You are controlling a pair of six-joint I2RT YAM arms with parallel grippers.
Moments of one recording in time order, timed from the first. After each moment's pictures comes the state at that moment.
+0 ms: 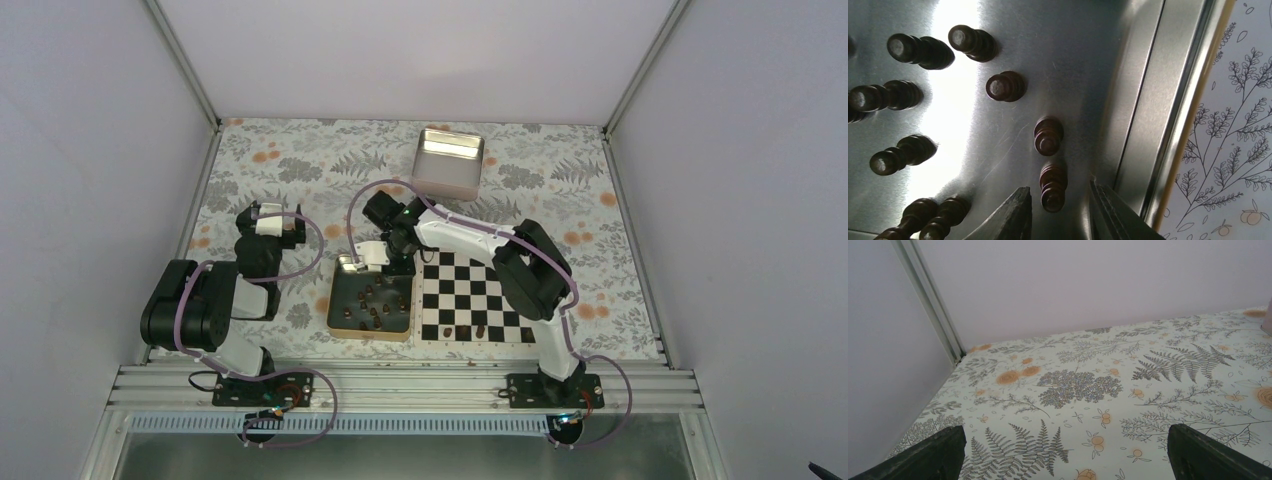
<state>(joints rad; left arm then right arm) -0.02 1.55 0.21 1.27 -0.05 0.12 0.90 2.06 1.58 -0.85 -0.17 -0.84</state>
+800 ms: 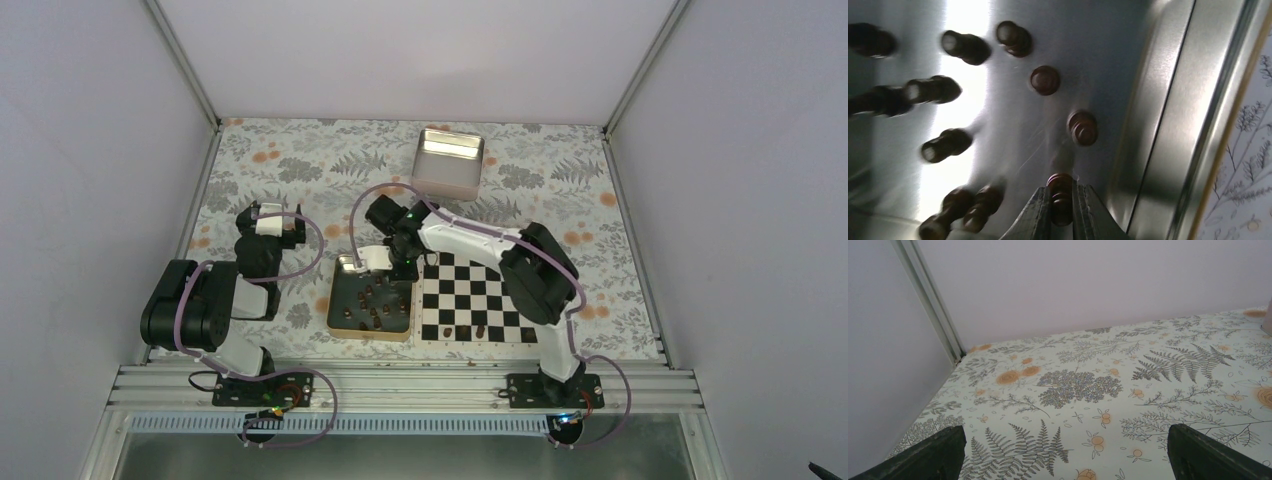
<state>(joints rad) -0.02 1.55 0.21 1.27 -0.05 0.12 0.91 2.05 1.55 -0.86 -0.19 -0.82</state>
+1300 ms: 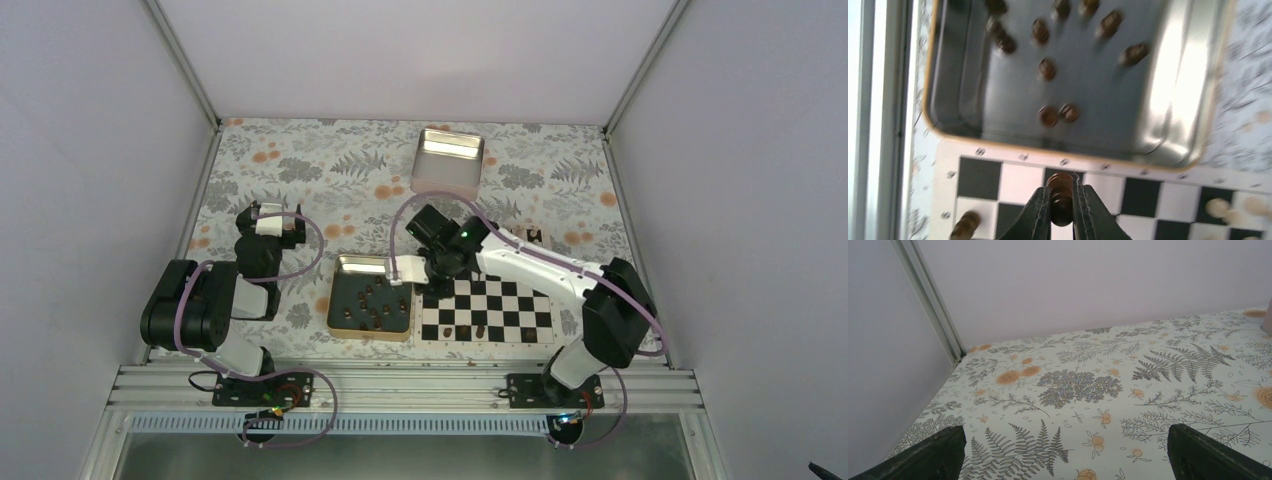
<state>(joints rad) -0.02 1.55 0.21 1.27 -0.05 0.12 0.90 1.60 1.24 -0.86 -0.21 -0.77</state>
